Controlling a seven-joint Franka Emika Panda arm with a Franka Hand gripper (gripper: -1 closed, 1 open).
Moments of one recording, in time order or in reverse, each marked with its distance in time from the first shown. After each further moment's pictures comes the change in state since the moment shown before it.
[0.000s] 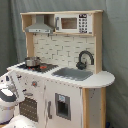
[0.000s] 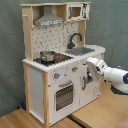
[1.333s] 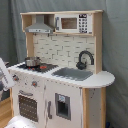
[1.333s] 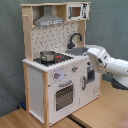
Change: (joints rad) arm 0.066 -0.039 -0.175 0.156 -0.001 -0.201 -0.257
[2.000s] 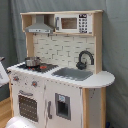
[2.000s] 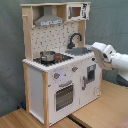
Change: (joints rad) arm 0.078 -0.030 -0.088 0.036 -0.004 -0.154 -0.070
